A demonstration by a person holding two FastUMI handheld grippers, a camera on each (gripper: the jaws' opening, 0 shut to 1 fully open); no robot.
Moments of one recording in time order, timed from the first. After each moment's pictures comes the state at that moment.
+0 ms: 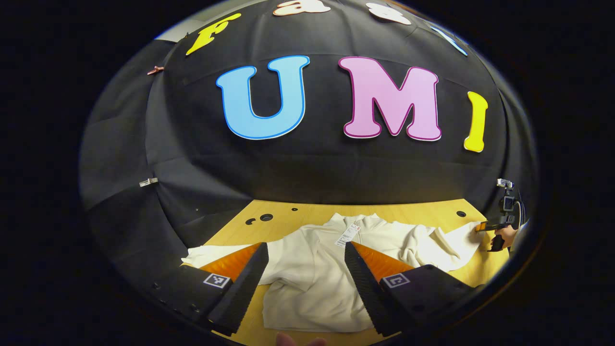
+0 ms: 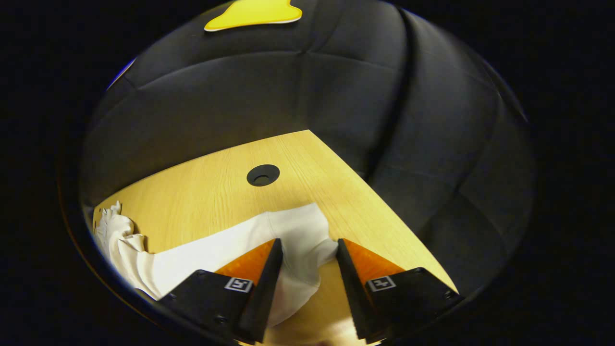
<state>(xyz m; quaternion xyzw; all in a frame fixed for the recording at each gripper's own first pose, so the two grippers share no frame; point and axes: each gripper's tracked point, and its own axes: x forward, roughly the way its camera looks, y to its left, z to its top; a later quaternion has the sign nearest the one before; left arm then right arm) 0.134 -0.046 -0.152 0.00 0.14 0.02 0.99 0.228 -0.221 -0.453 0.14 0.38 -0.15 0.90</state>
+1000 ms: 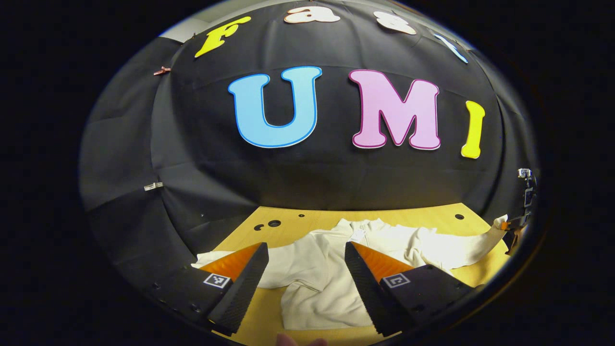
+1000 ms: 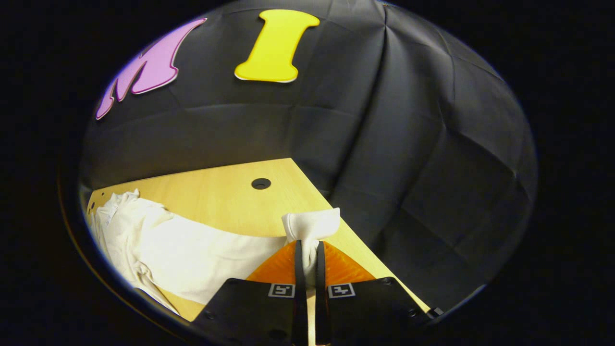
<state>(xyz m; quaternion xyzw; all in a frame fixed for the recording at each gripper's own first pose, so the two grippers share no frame) 0.107 -0.003 -0.135 0.00 0.11 0.01 0.99 0.088 -0.199 -0.311 0.06 0.32 -0.20 0.93</state>
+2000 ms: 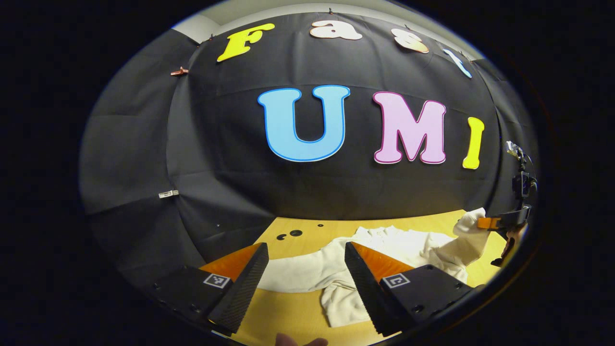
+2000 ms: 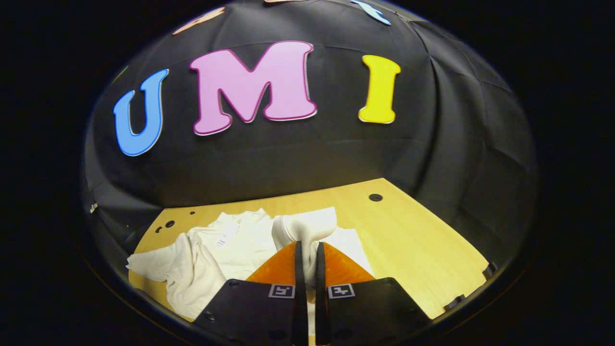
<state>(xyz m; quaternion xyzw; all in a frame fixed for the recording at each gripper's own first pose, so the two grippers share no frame) 0.077 0.109 -0.120 -0.01 0.07 0.01 1.00 0.093 0.117 -0.185 0.13 0.25 -0.06 0.96</state>
